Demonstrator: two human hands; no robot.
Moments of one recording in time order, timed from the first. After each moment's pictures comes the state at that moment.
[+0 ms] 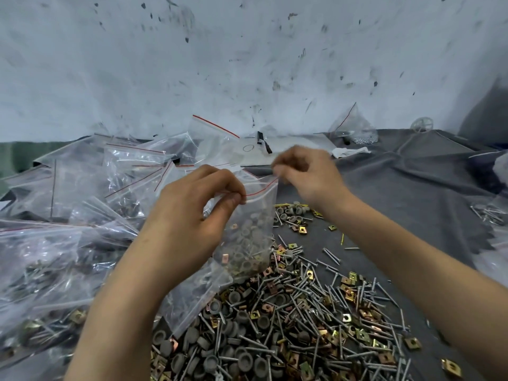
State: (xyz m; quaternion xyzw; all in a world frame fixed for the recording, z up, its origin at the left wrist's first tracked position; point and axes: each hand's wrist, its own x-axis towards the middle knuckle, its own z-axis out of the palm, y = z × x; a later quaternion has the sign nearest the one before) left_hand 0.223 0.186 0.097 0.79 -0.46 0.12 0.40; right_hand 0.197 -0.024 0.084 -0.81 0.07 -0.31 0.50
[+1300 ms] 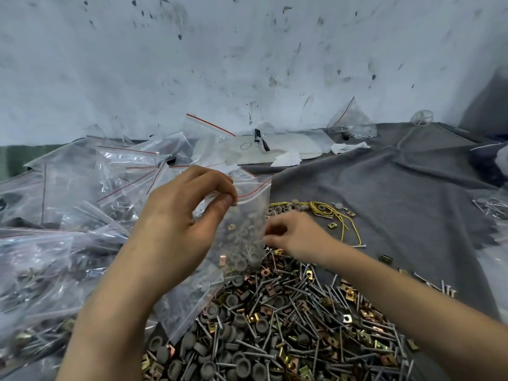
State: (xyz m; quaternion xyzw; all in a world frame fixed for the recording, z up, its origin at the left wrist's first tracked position) left_hand 0.227 0.184 0.092 0.77 -0.46 0.14 0.42; right_hand 0.188 -0.021 0.012 -0.93 0.08 -0.06 0.36
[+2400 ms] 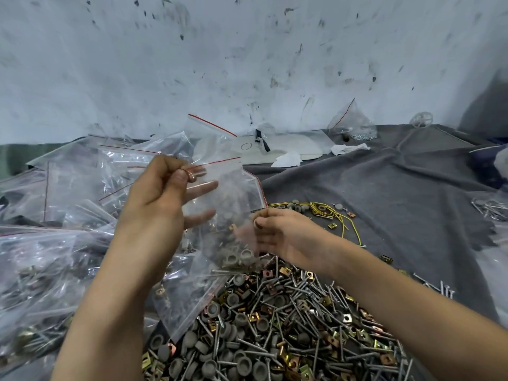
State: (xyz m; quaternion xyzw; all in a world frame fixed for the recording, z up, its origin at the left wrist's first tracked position) left_hand 0.230 0.182 0.093 0.65 -0.24 -0.01 0.72; right_hand 0.186 0.003 0.027 -0.61 0.13 0.02 0.78
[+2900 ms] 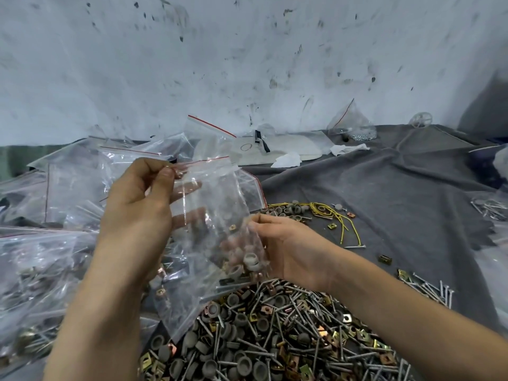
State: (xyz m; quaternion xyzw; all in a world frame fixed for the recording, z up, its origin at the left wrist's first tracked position) left_hand 0.238 0.188 0.093 0.63 -0.21 0.02 0.74; right_hand 0.164 0.022 0.037 -0.53 0.05 0.08 0.84
